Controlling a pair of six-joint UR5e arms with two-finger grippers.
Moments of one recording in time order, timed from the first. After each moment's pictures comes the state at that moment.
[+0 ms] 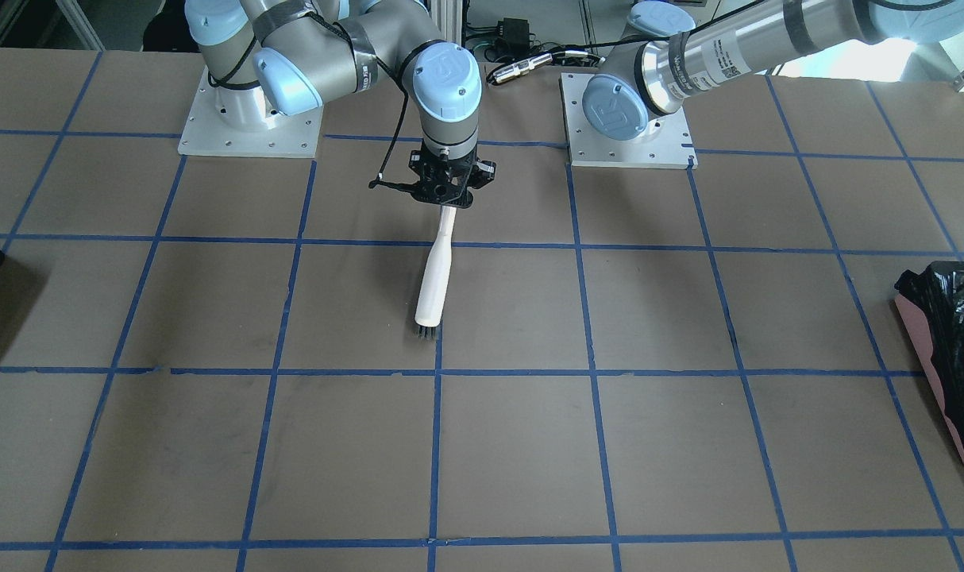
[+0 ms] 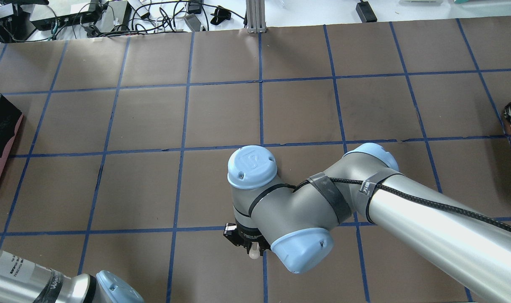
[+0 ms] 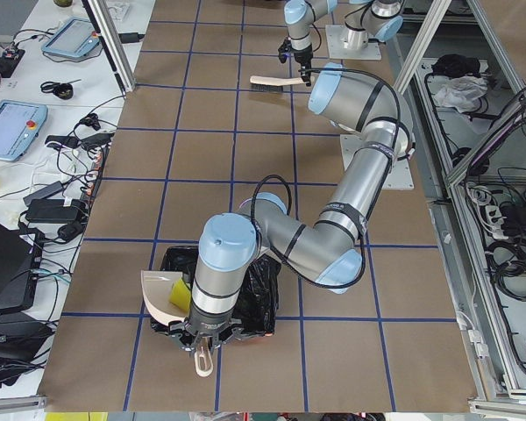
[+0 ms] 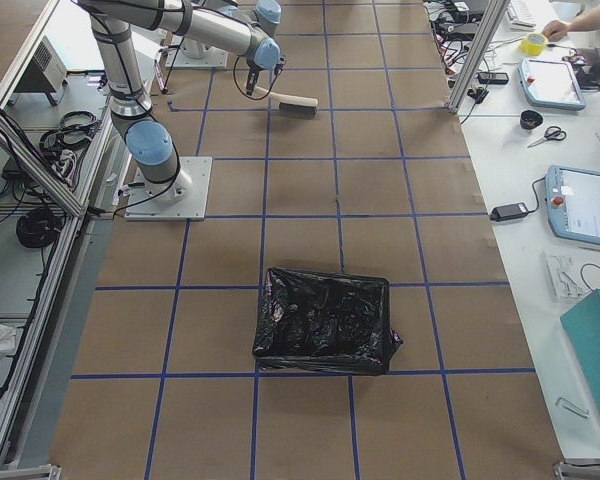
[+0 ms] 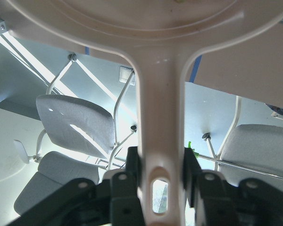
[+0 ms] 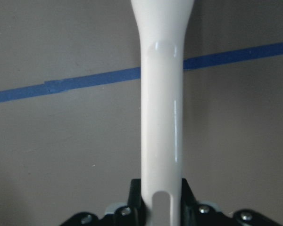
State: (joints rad) left arm -0.53 -2.31 -0.76 -1.12 1.60 2.42; right arm 2.16 -1.40 2.04 -1.99 -1.38 0.74
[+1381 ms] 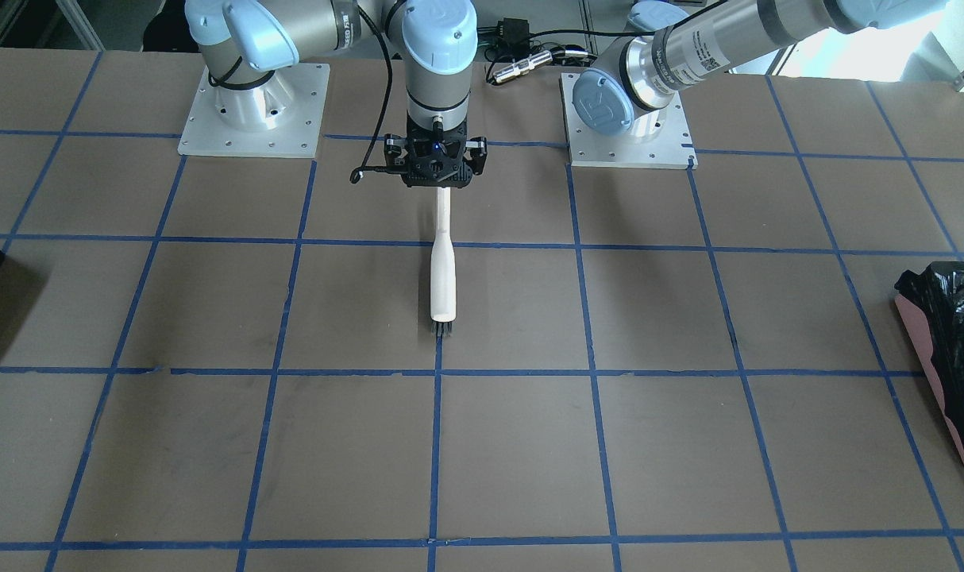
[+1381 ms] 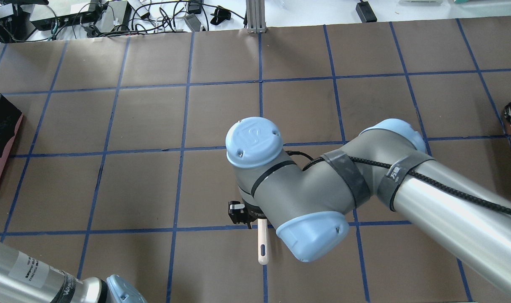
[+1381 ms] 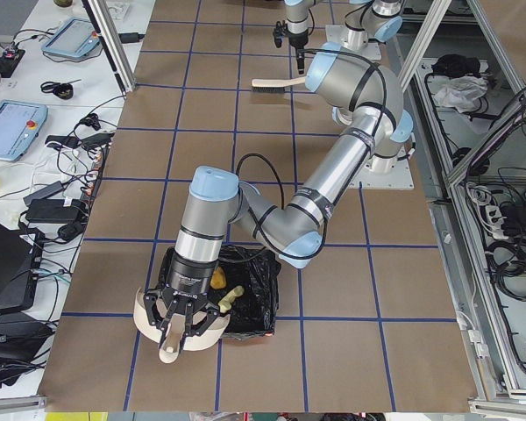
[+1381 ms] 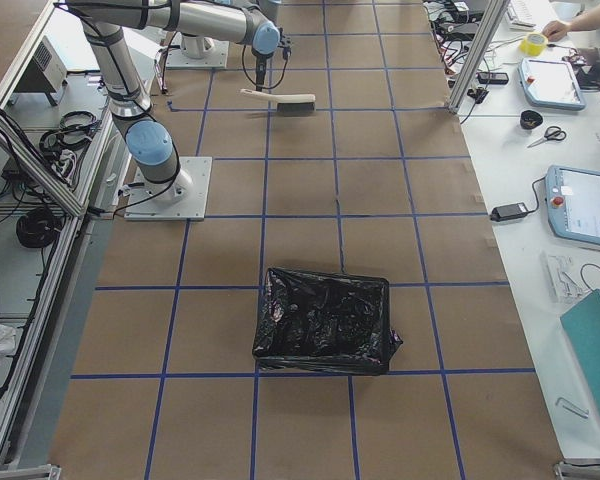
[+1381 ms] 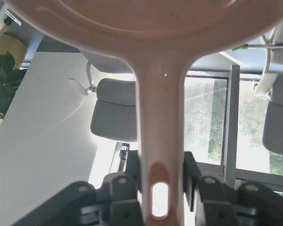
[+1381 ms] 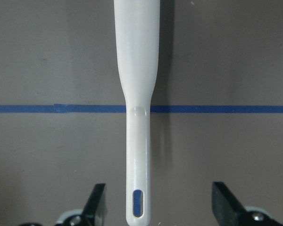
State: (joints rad) left arm -0.65 -2.24 -1.02 -0.52 1.82 2.69; right arm 2.12 -1.50 1.89 -1.81 -1.53 0.51
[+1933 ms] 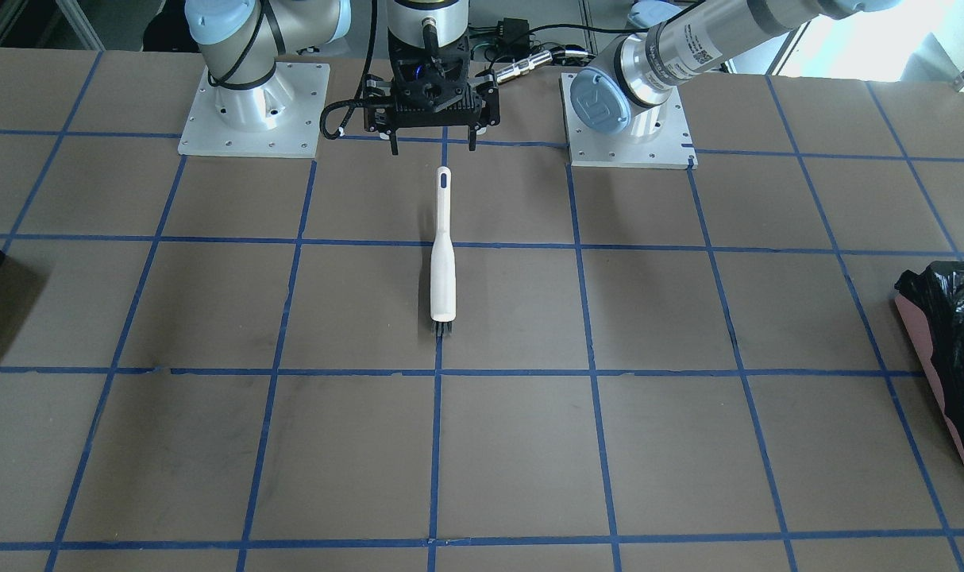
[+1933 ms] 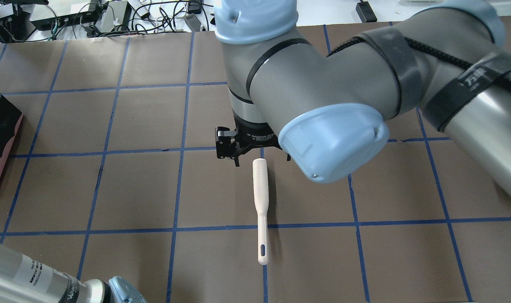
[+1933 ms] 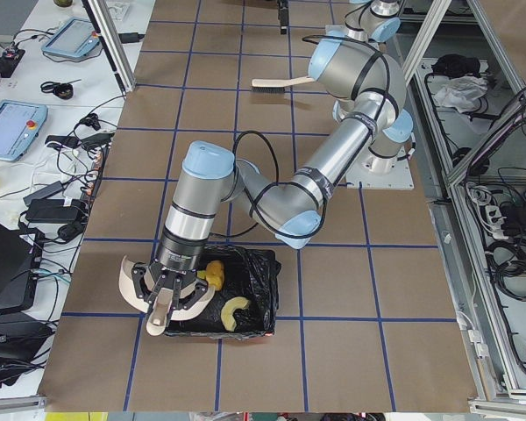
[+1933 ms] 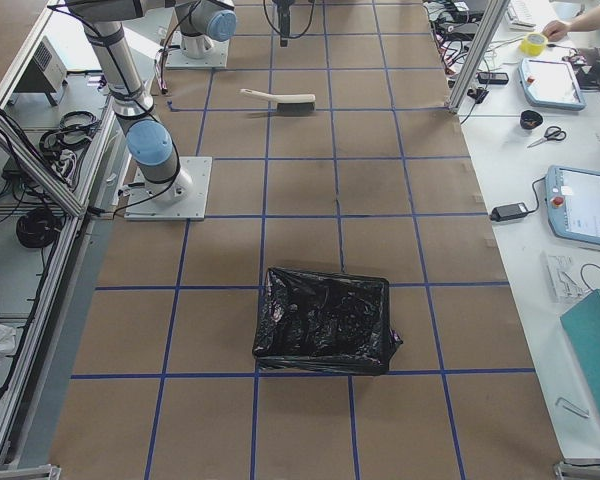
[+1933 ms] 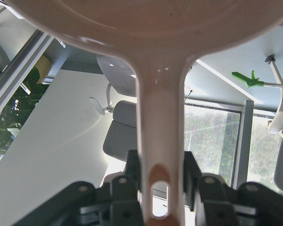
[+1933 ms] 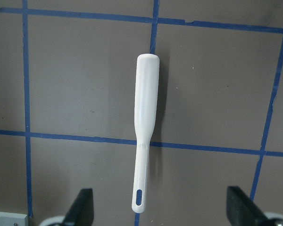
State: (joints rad) left arm -0.68 -2.18 -1.01 -0.69 1.70 2.51; right arm 2.06 -1.51 1.55 -1.58 -1.54 0.39
